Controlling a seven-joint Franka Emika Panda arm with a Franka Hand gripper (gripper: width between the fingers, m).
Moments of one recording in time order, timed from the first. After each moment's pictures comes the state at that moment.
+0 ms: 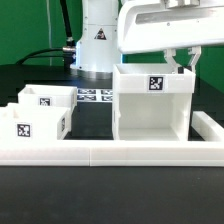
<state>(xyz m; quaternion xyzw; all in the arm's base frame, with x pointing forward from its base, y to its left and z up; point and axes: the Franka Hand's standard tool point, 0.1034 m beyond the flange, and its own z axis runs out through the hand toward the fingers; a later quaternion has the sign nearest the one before) 0.579 0.094 0.108 -0.99 0.04 -0.13 0.07</state>
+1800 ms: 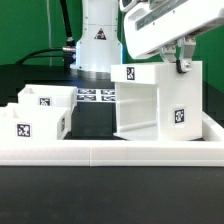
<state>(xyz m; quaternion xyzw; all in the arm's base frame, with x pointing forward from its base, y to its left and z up) 0.608 0.077 0.121 -0.82 0.53 -0.13 0.17</state>
